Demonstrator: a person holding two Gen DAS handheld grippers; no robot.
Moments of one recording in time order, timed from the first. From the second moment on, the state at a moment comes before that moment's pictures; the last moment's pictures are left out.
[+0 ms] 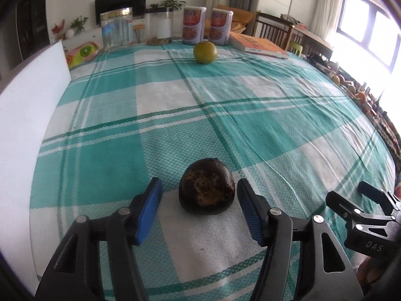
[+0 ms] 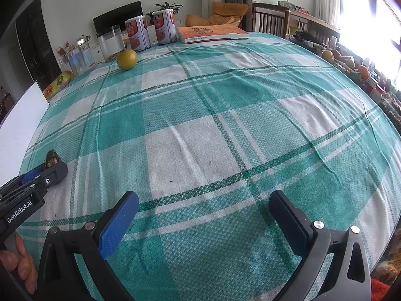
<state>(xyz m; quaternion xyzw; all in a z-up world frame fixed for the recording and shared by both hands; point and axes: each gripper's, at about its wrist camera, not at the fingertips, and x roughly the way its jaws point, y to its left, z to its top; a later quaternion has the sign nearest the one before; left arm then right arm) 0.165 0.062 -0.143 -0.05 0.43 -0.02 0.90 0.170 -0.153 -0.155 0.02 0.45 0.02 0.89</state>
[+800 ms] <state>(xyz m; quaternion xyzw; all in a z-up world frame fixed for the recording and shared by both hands) 0.168 0.058 -0.151 0.00 0.44 0.00 0.90 0.401 -0.047 -0.122 -0.07 0.43 0.21 0.87</state>
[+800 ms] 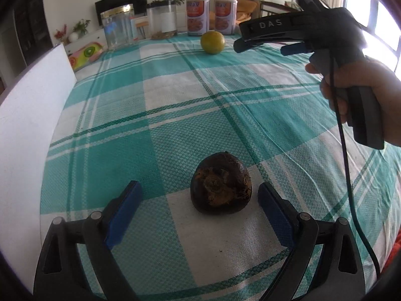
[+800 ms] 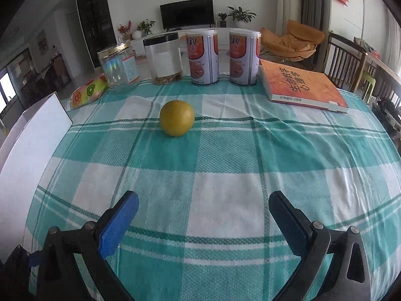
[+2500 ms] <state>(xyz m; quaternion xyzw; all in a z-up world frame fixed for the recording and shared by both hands) 0.169 0.057 -0.152 0.00 0.44 0.01 0.90 0.153 -0.177 -0.129 0.09 0.39 0.11 0.91</state>
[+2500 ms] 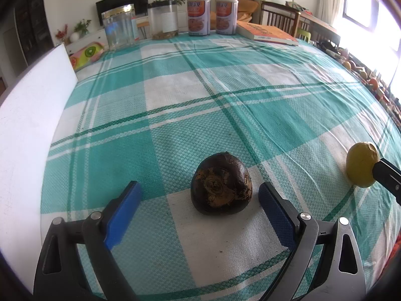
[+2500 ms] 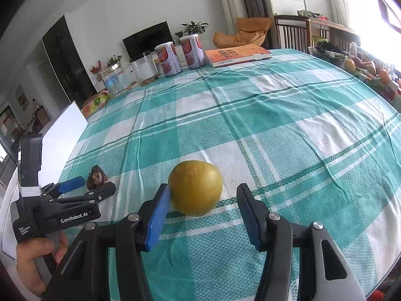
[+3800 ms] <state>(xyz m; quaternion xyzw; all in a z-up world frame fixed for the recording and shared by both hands) 0.044 0.124 -0.051 -0.20 0.41 -0.14 0.88 0.137 -0.138 -0.112 0.12 0.42 0.24 0.87</state>
